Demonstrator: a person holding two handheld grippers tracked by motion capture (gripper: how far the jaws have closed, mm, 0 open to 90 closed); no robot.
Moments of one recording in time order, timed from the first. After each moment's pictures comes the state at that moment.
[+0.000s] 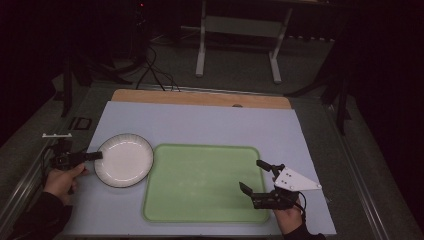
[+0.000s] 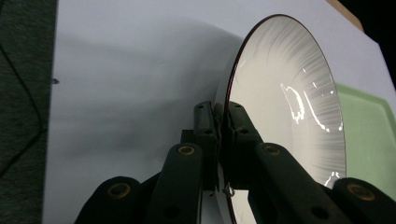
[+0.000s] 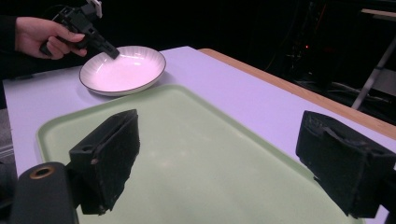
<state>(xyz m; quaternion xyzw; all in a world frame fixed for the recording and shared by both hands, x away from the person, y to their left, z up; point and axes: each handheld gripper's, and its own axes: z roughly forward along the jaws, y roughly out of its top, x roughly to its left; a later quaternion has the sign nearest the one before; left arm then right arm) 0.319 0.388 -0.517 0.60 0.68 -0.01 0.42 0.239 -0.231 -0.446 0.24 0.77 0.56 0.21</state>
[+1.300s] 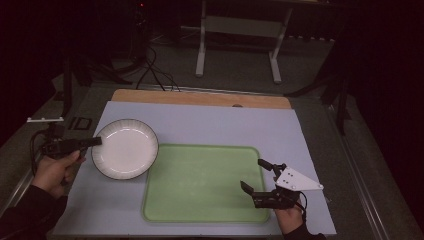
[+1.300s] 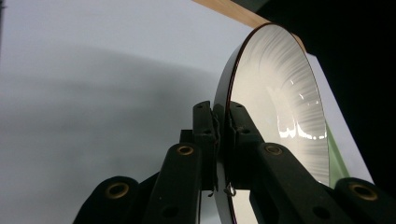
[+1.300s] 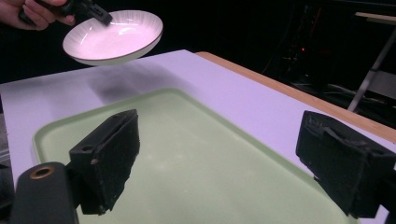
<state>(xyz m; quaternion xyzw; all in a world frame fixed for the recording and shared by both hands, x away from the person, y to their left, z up) 0.311 0.364 -0.435 0.62 0.63 0.00 0.47 0.239 -0.233 -0.445 0.25 0.76 0.56 0.22</state>
